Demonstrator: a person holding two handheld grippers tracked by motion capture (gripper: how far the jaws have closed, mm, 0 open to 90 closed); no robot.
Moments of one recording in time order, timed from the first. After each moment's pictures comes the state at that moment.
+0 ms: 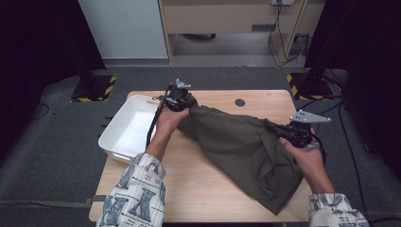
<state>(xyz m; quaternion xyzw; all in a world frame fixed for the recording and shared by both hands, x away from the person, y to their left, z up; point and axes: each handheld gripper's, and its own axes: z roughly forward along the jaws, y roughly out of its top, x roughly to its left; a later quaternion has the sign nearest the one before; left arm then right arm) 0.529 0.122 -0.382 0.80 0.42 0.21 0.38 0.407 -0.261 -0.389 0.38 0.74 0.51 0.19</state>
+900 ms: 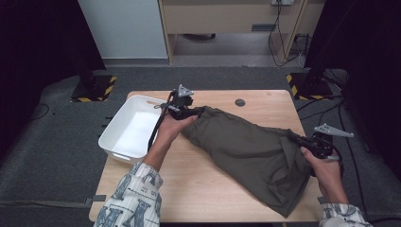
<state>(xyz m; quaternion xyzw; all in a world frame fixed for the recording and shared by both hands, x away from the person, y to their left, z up) 0.496 0.117 -0.388 0.79 0.39 0.21 0.43 0.399 -0.337 -0.444 0.49 0.69 0.50 0.18</state>
